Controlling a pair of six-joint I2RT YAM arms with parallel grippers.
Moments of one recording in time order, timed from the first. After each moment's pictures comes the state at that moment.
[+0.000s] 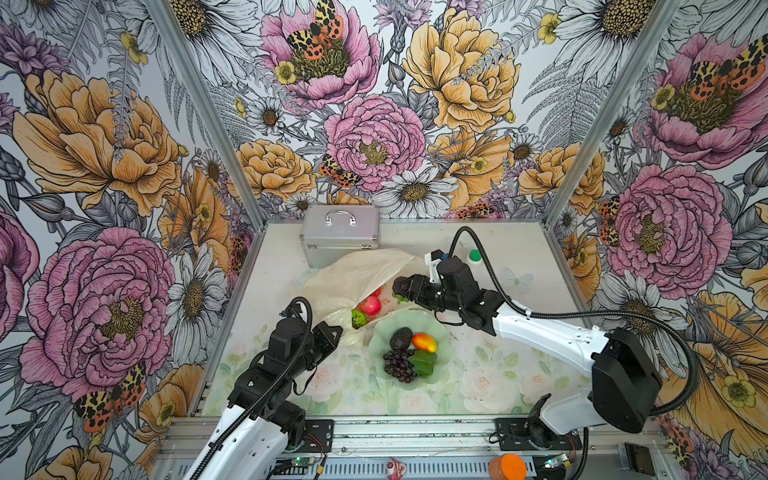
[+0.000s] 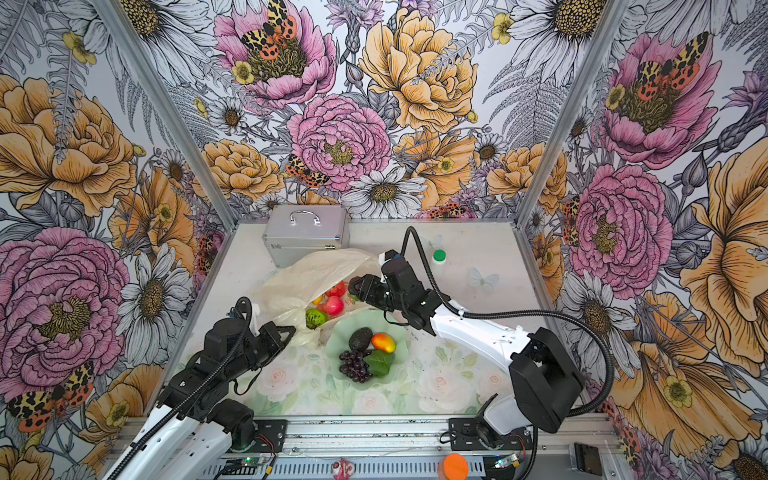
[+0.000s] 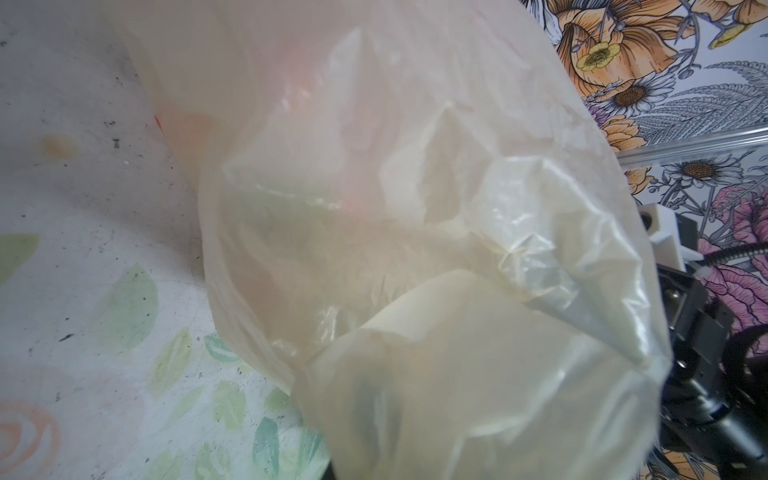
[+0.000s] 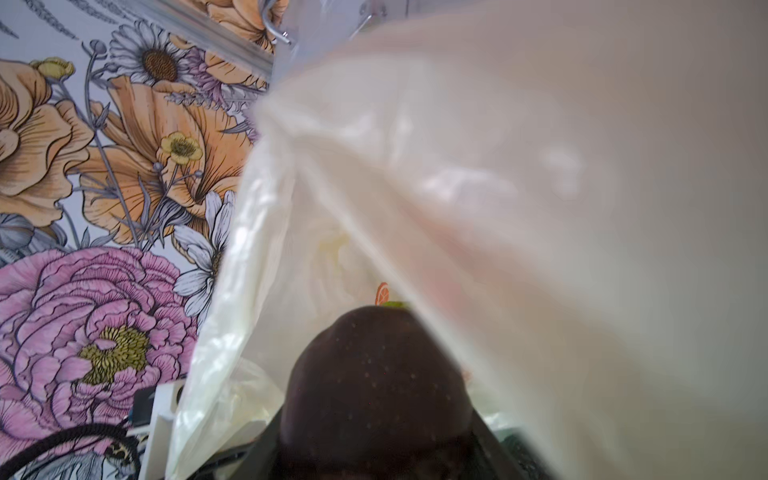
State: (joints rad) left arm -0.40 0.48 0.49 -0.58 0.14 -1.05; right arm 0.72 1.50 1.00 -0.03 -0.19 1.04
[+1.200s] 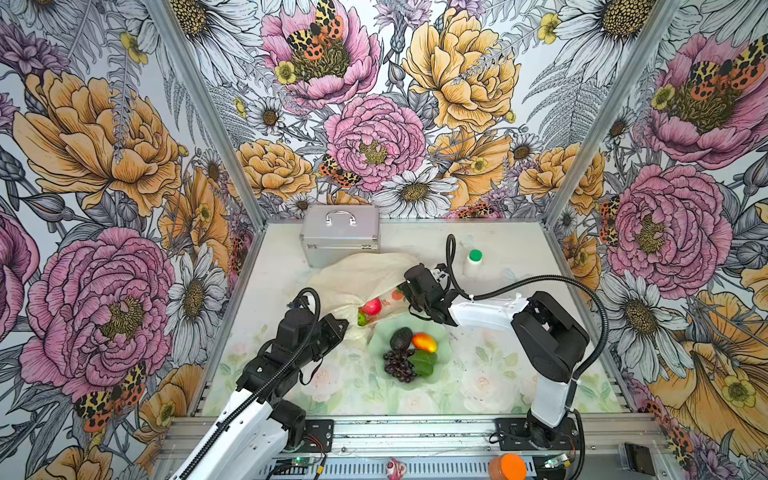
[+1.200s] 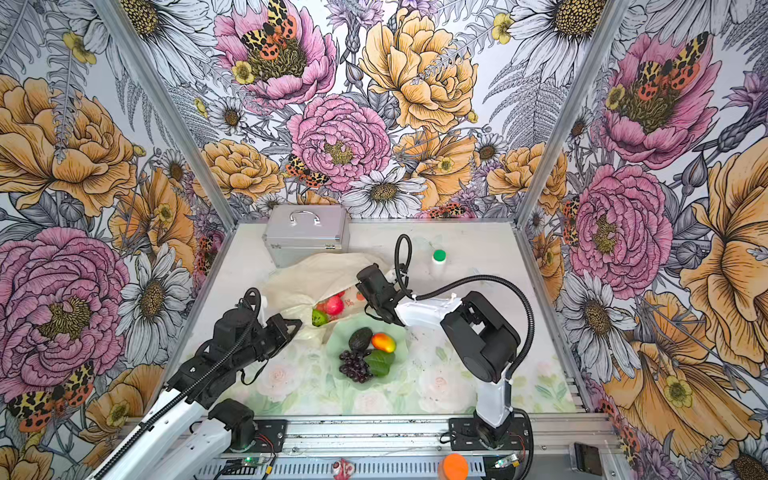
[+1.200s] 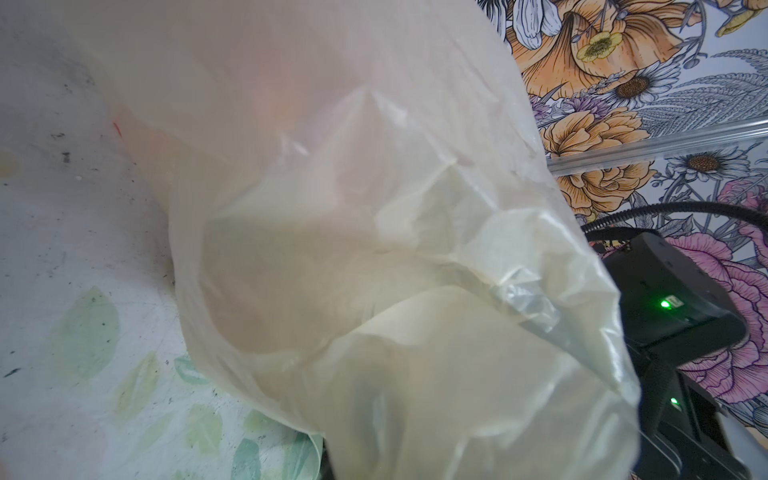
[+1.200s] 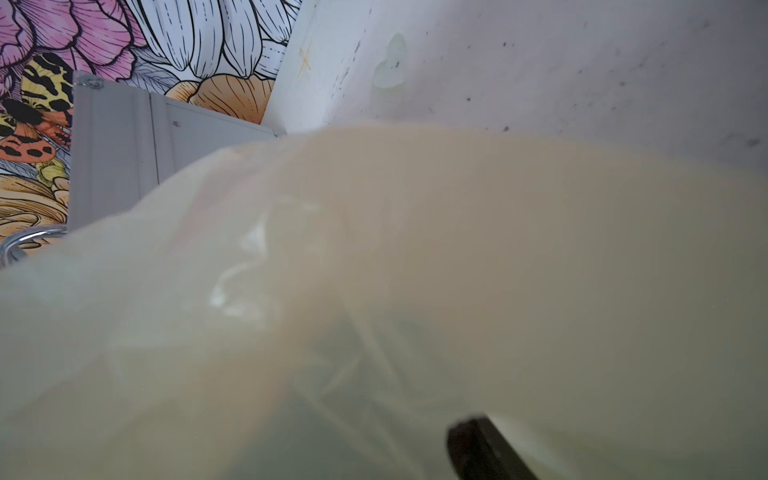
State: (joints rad) left arm -0.43 0.59 0.52 -0.49 0.13 -1.05; right arm 0.75 1.87 1.13 0.04 0.26 1.43
